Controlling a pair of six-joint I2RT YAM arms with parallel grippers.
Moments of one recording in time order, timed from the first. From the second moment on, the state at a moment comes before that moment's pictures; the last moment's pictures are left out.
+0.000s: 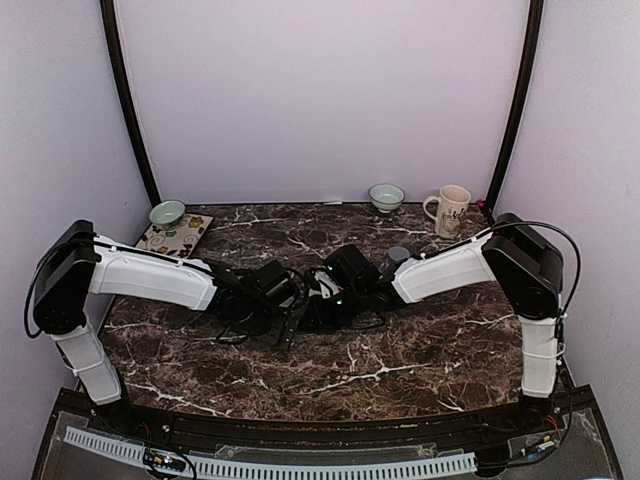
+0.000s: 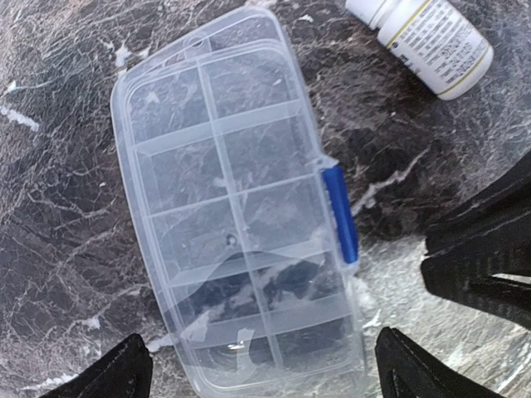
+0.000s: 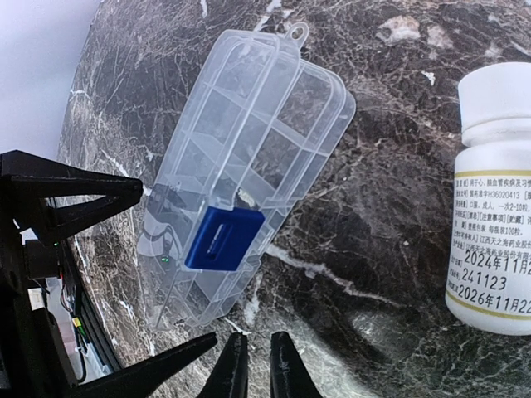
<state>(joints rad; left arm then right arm) -0.97 1.74 1.05 -0.55 -0.25 -0.62 0.95 2.04 1.23 -0.03 -0.39 0.69</state>
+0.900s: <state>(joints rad) -0.97 1.74 1.06 -0.57 -0.29 -0.64 0.95 2.04 1.23 -0.03 -0.39 0.69</state>
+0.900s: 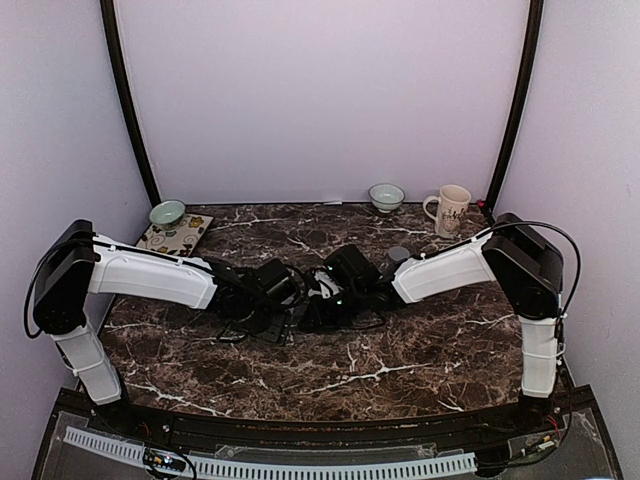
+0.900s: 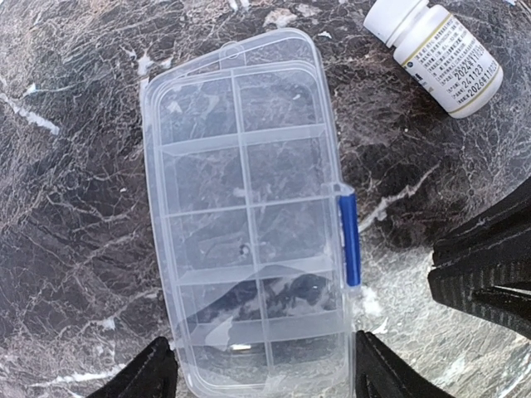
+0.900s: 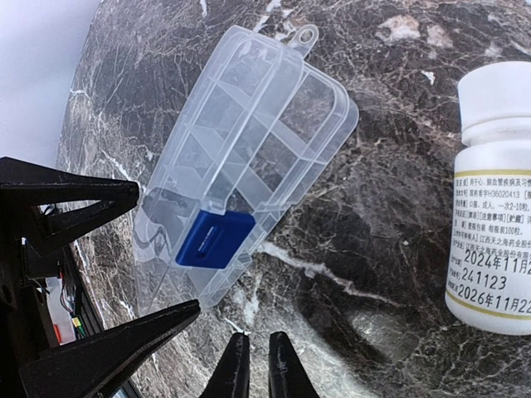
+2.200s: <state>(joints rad) -0.97 1.72 1.05 -0.57 -0.27 -0.64 0.97 2.07 1.30 -0.06 -0.39 0.68</state>
